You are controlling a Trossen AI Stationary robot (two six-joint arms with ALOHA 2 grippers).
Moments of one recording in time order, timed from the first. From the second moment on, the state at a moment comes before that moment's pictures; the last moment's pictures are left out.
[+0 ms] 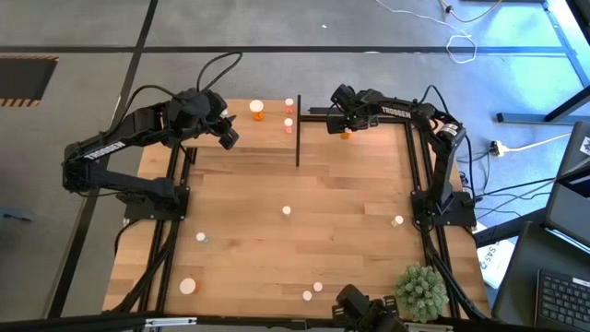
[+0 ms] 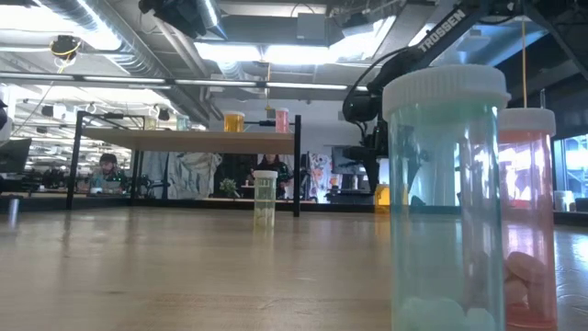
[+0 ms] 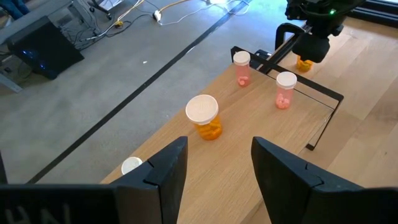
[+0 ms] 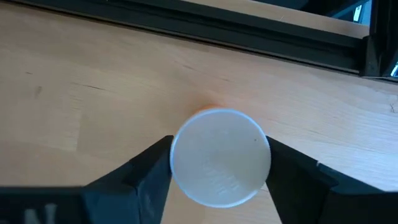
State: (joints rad) left arm 0.34 1.05 1.34 -0.83 -0.56 -0.09; right arm -0.75 1.94 1.40 -0.79 0.14 0.62
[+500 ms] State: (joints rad) left arm 0.34 1.05 1.34 -0.83 -0.56 -0.09; right arm -0.75 1.94 1.40 -0.79 0.11 0.51
